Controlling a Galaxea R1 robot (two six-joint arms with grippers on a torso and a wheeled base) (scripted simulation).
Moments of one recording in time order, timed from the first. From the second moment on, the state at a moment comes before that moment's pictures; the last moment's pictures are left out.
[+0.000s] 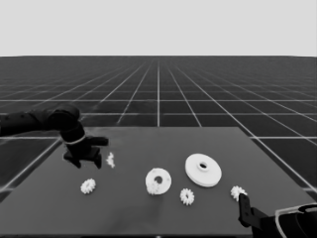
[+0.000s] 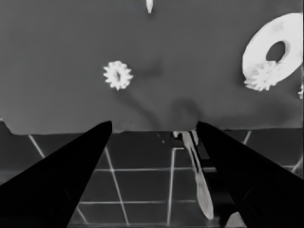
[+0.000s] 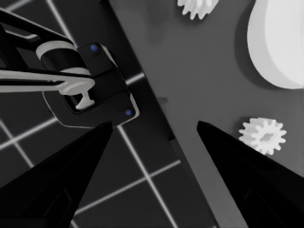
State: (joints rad) left arm -0.23 2.23 -1.03 -0.05 1.59 -1.16; right arm -0.35 1.76 -0.39 -0.70 -1.18 0.32
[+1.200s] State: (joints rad) left arm 0.22 2.21 -1.39 0.30 1.30 -0.85; right arm -0.35 1.76 -0.39 -0.70 -1.18 0.32
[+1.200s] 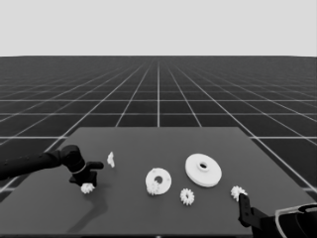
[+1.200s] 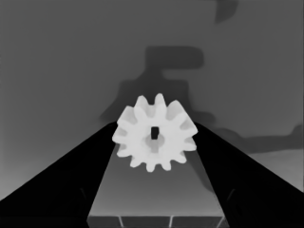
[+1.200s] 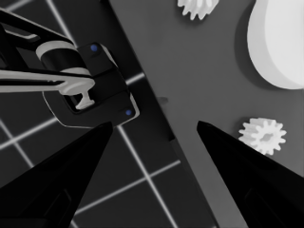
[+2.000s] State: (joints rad) left arm -0.22 2.77 -1.44 -0.04 1.58 -1.36; right arm -0.35 1.76 -0.39 -0.70 -1.18 0.32
